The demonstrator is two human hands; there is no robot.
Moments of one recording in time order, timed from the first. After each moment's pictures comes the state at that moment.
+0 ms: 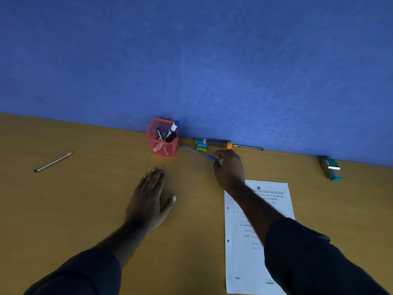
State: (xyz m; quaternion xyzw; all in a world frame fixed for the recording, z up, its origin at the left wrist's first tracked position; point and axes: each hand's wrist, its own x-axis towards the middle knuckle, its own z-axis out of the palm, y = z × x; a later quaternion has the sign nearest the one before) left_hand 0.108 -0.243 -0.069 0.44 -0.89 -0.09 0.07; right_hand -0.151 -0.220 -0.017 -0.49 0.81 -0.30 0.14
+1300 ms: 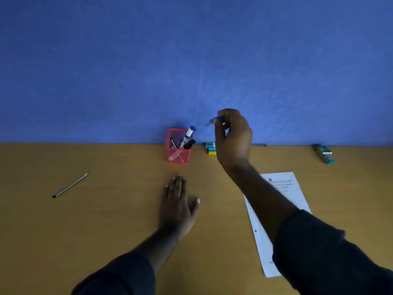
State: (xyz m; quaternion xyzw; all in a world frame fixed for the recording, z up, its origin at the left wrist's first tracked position) left_hand 0.104 -0.242 -0.060 0.45 -0.88 -0.14 0.01; right_hand -0.062 -0.251 0.109 -0.44 0.71 -0.54 -0.07
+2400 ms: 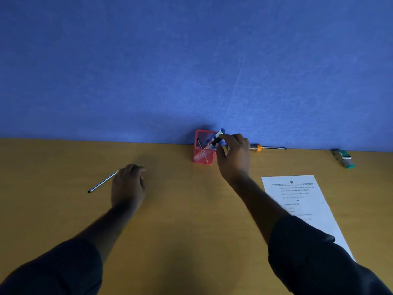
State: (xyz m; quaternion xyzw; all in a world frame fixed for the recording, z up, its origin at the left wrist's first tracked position) left_hand 0.258 -0.383 -0.017 0.54 -0.82 -0.11 0.14; right_hand -0.007 -0.281 0.063 -0.46 0.80 -0.38 -0.03
